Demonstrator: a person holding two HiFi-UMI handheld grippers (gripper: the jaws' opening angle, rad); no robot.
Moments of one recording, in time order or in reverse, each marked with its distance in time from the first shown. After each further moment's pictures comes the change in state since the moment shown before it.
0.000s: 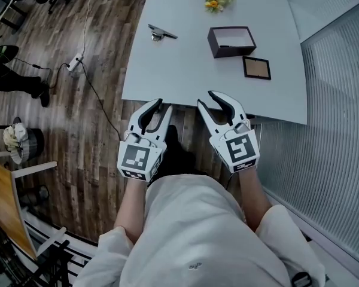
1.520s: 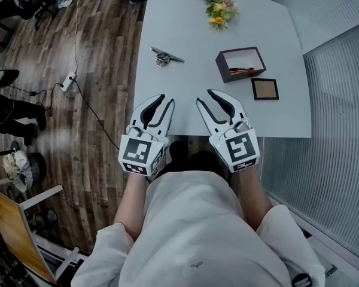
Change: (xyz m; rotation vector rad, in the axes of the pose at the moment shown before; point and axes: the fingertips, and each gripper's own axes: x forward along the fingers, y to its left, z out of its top) left arm 0.093 0.132 0.022 -0.033 -0.010 -0.103; right arm 0.138 -0.044 0.043 -0.012 0.029 -0.082
